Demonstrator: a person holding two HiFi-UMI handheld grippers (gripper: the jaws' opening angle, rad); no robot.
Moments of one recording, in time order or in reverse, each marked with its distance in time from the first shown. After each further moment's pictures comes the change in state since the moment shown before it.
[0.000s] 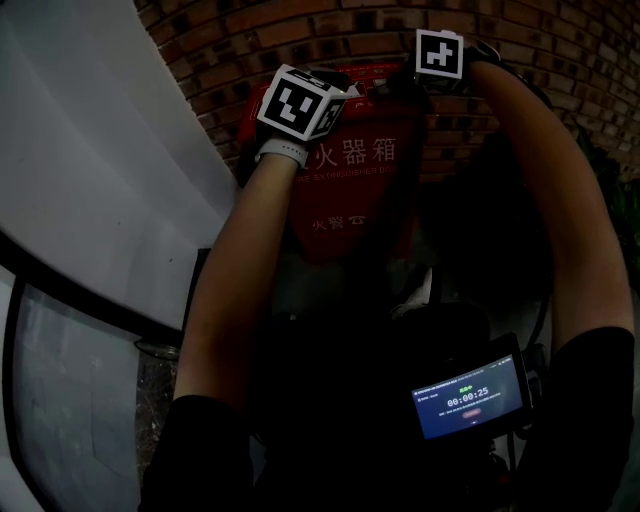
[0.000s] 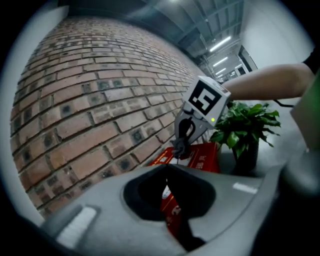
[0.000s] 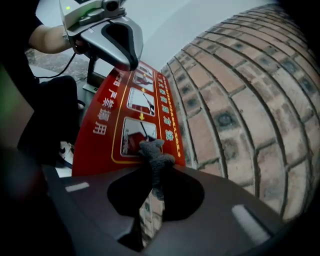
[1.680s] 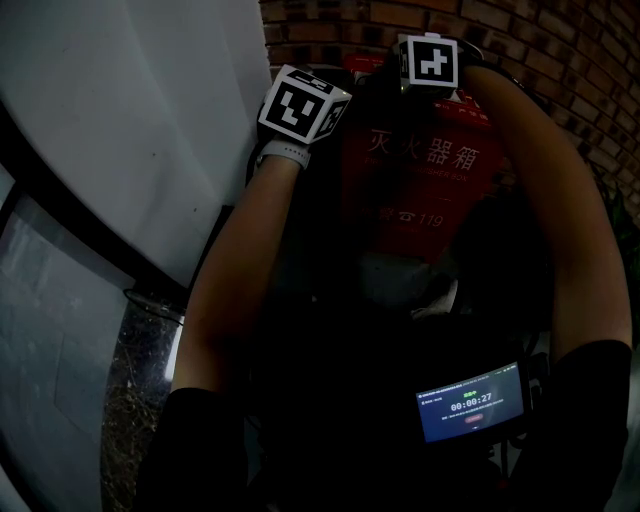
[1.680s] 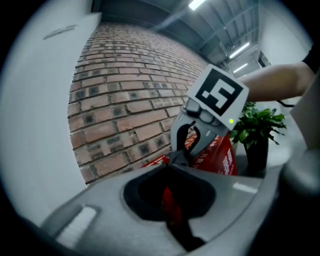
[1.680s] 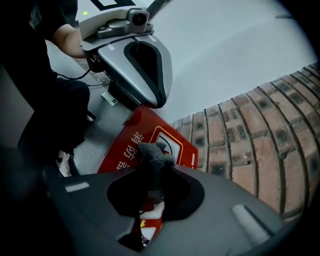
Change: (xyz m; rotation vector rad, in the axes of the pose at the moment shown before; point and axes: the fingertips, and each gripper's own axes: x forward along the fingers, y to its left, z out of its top) left arm -0.119 0.100 -0.117 -0.162 -0.047 0.173; right arm 0.030 0.054 0.253 -0.409 -0.170 0.038
